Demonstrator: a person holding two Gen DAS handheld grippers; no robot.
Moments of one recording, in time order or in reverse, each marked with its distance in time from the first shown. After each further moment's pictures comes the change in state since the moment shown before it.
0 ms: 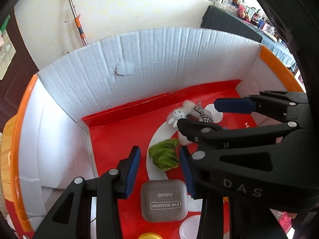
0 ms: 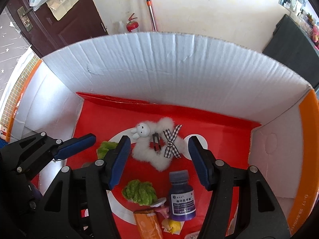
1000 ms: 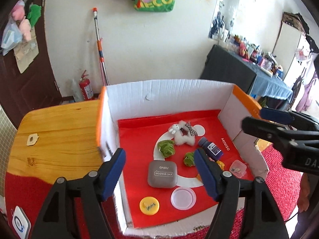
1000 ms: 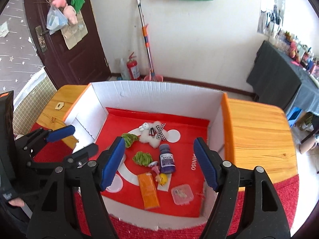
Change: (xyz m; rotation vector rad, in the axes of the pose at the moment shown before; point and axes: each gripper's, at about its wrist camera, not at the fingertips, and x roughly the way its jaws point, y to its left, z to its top) left arm -0.098 0.031 -0.052 -0.118 -0.279 0.007; right arm -0.133 0.002 -0.073 -0.030 -0.322 -0.052
